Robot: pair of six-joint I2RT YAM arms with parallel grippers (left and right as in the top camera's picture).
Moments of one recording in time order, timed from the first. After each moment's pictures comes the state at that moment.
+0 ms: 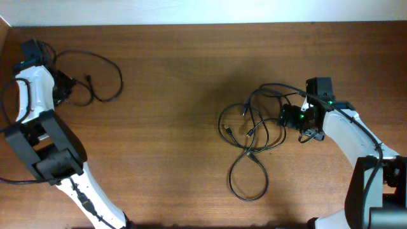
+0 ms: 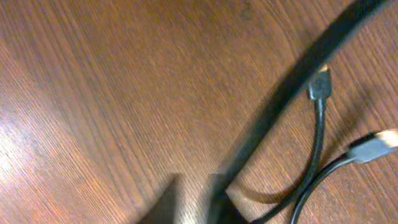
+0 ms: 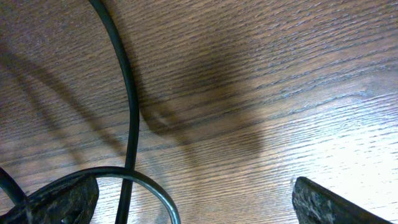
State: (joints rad) left arm 0.46 2.23 1.89 -0.94 -0.20 -0.47; right arm -0.01 1.69 1.00 -0.61 -0.07 0.36
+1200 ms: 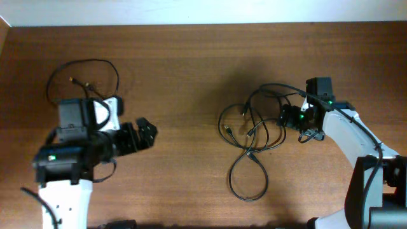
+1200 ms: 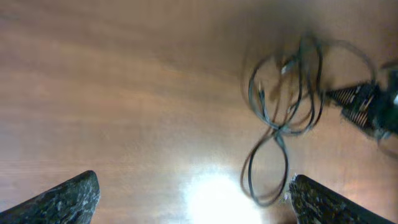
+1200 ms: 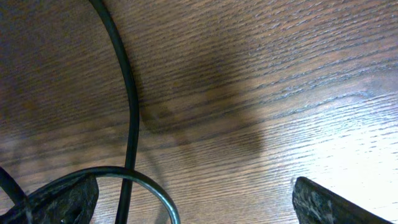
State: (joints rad) left arm 0.08 1.08 1.16 -1.18 0.40 -0.23; right arm -0.01 1.69 1.00 -0.61 -0.07 0.36
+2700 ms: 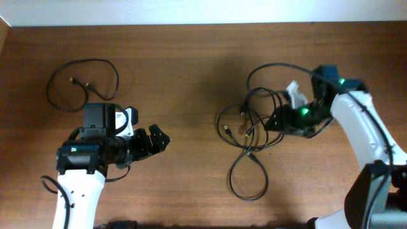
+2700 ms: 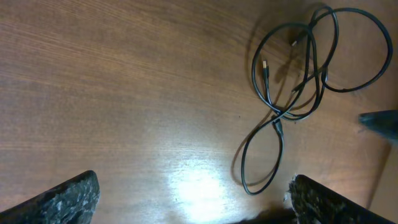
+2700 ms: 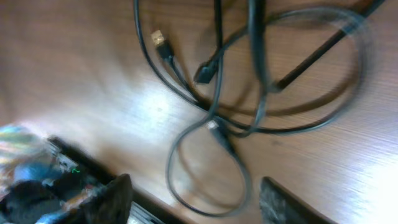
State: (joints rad) left arm 0.02 1.11 1.00 -1.09 0.44 -0.36; right arm -0.01 1.69 1.31 -1.19 -0.57 -0.03
